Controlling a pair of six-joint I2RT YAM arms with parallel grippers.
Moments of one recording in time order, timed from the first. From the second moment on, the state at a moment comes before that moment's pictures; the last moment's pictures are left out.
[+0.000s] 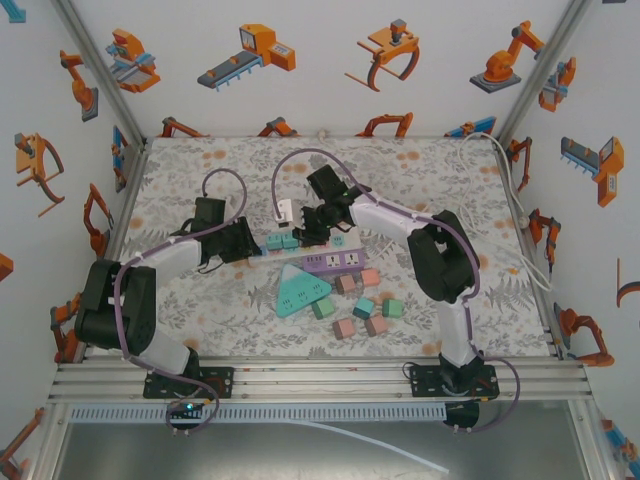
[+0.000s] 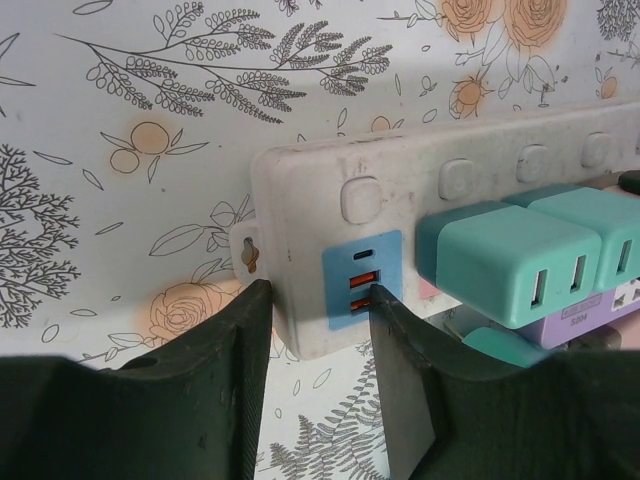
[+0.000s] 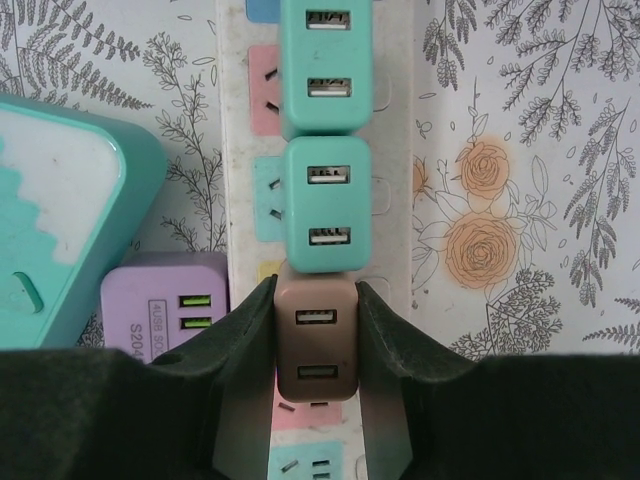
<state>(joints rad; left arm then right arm) -0.28 1.54 0.76 -0.13 0.21 -0.43 0.69 2.07 1.58 -0.52 -0.57 -0.94</state>
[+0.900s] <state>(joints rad) -0.31 1.53 0.77 -0.15 0.14 -0.43 0.67 2.11 1.70 -0.65 -0.62 -0.92</state>
